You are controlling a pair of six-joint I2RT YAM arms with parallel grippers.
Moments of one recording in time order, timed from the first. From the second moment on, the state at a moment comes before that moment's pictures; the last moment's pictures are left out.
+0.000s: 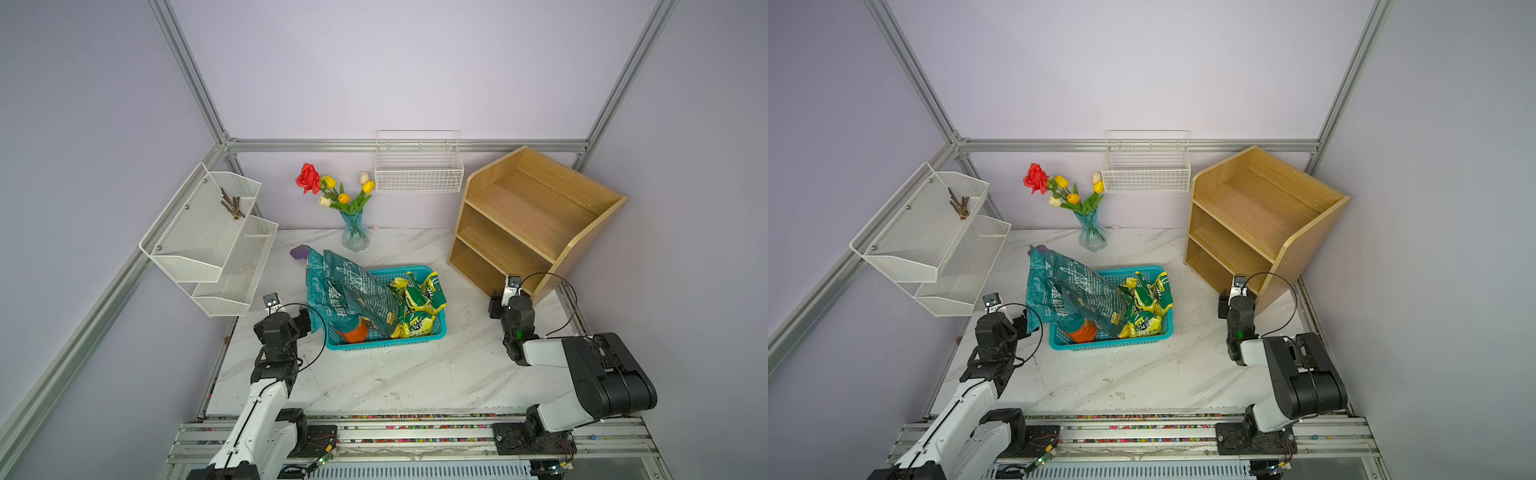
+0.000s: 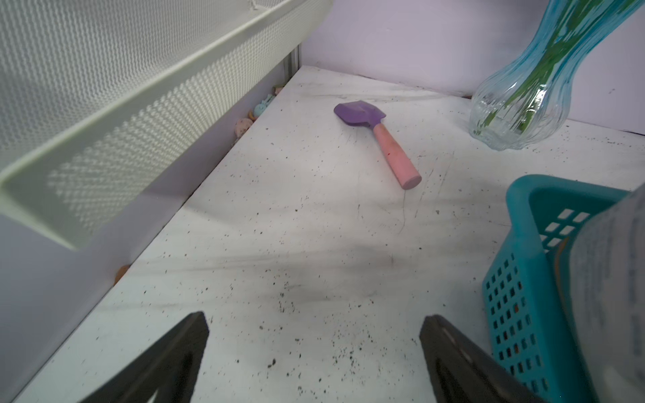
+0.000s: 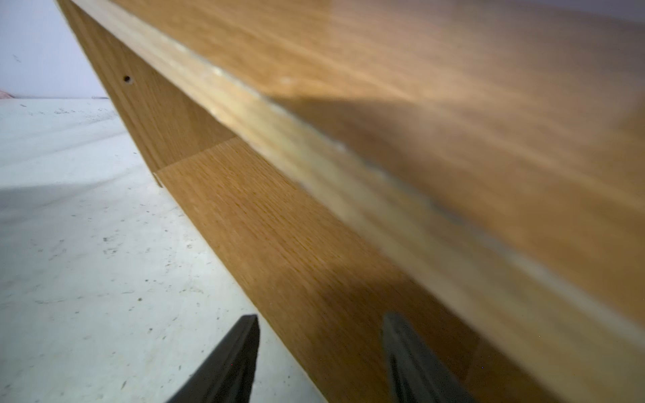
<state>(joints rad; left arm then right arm) 0.07 0.89 0.32 0.24 -0.23 -0.10 0.09 1.52 0.36 0.86 0.24 0.04</state>
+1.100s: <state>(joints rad) 0.04 1.56 0.31 0.98 -0.17 0.03 0.06 1.56 0.31 1.12 0.09 0.06</state>
